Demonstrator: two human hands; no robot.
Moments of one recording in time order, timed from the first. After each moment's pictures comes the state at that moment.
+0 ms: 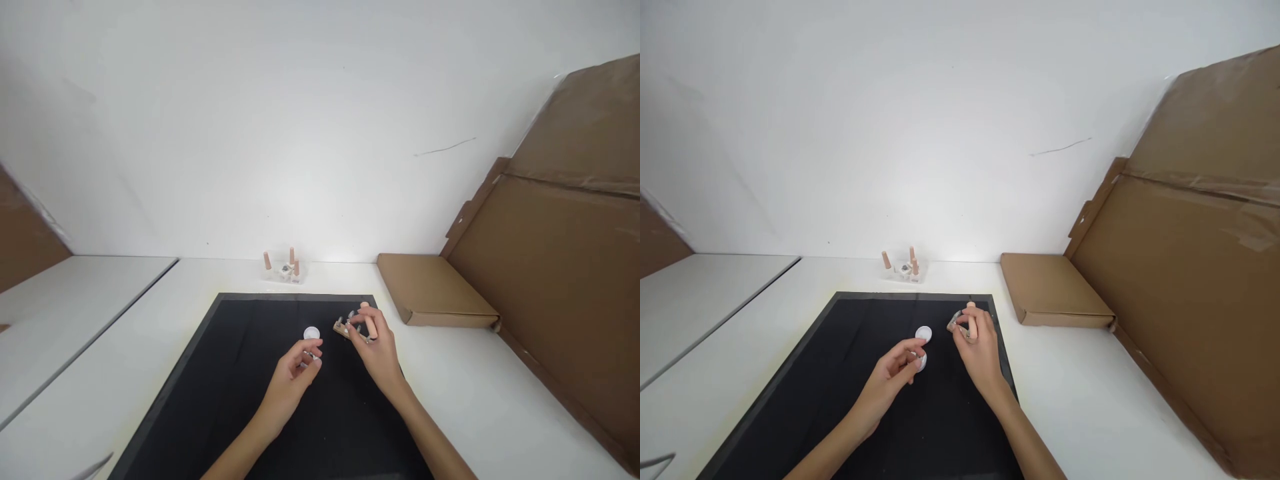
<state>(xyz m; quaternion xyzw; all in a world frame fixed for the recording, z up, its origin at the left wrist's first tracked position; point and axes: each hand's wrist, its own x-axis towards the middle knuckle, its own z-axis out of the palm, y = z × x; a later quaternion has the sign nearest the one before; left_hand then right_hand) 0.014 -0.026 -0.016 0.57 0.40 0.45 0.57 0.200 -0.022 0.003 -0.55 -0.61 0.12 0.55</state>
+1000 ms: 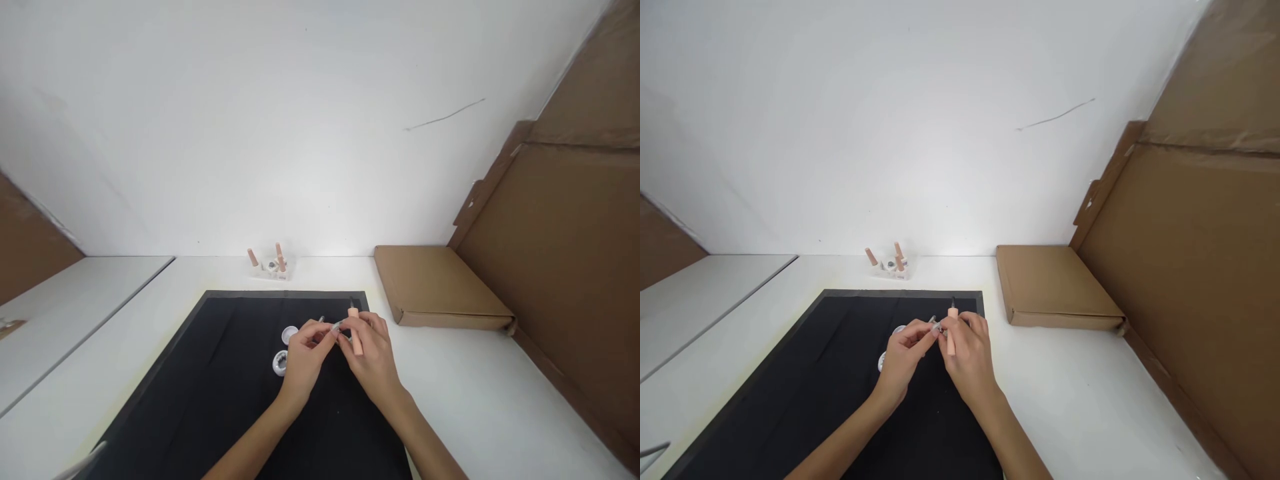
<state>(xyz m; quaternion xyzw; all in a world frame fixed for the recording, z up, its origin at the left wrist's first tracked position) 0.126 -0.005 0.002 0.53 0.45 0.52 0.48 0.252 -0.024 0.011 -0.50 -0.71 -0.05 0.49</state>
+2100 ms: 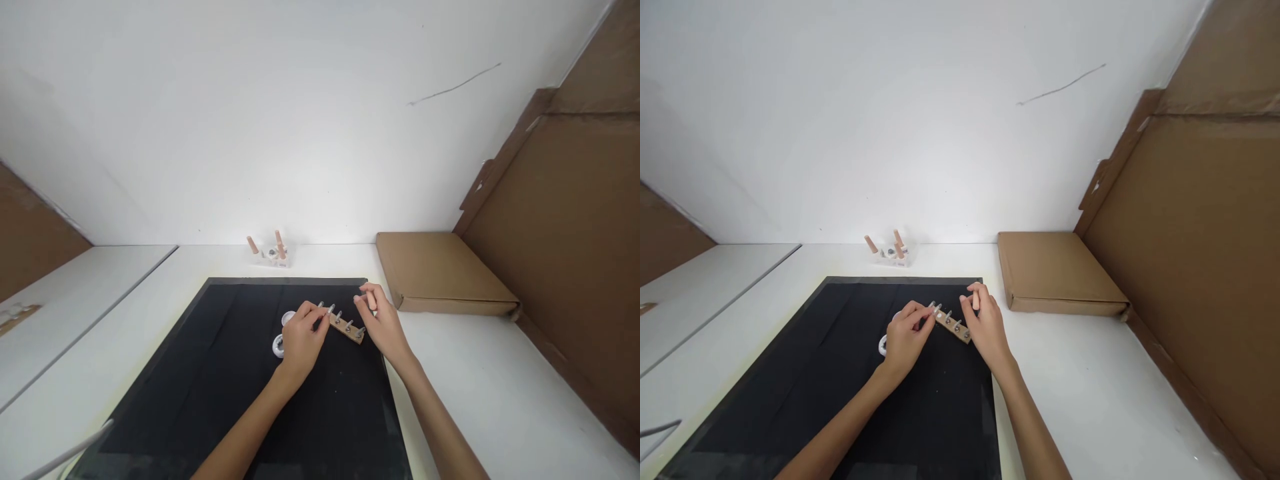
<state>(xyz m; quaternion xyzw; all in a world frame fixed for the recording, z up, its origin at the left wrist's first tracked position) 0.125 0.008 -0.023 0.74 0.52 0.42 0.08 0.292 -0.002 -0.007 -0.59 -0.60 0.23 0.48</state>
